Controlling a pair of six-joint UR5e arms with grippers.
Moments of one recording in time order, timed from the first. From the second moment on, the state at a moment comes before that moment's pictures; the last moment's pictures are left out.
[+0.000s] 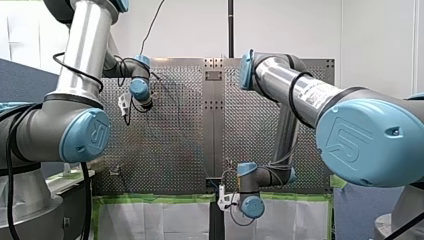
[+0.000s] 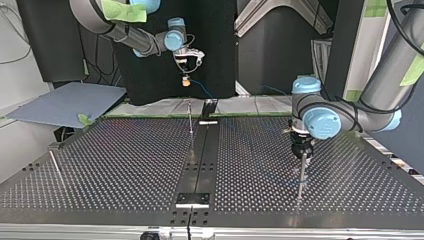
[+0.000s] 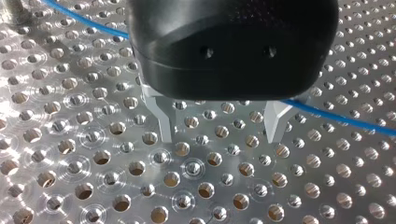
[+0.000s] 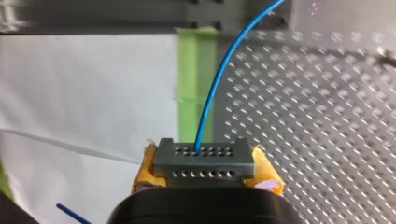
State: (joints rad) left arm -0.02 -1.90 -1.61 -2.95 -1.71 -1.82; right arm 2.21 -0.45 1.69 -0.98 1.73 1.64
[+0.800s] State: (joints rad) left arm -0.03 -1.90 -1.61 -3.00 -1.71 -1.94; right arm 2.17 -0.62 1.93 -1.22 1.77 1.68
